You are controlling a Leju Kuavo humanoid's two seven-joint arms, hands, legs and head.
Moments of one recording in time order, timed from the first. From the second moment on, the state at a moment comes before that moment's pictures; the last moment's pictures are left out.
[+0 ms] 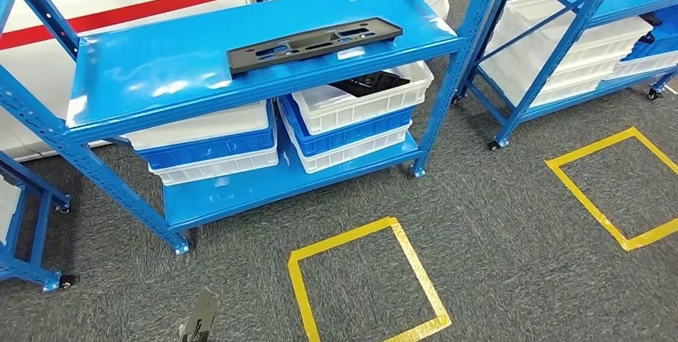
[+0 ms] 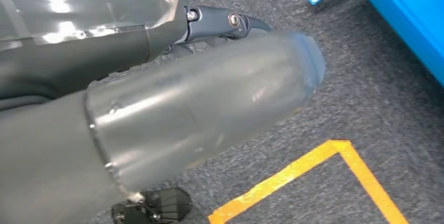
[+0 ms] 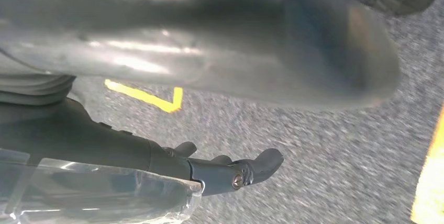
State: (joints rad) left arm -0.17 -0.21 0.58 -0.22 -0.79 0.22 -0.37; right arm -0.11 -0.02 -0.28 -0.21 1.03 -0.22 0.02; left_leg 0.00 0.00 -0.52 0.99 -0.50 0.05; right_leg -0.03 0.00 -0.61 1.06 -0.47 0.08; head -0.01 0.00
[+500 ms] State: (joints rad) left arm -0.17 -0.21 0.58 -0.22 -0.79 0.23 -0.37; right arm -0.12 -0.02 -0.30 -0.21 1.01 -0.20 0.01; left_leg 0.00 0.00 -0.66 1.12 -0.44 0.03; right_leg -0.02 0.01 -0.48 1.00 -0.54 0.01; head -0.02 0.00
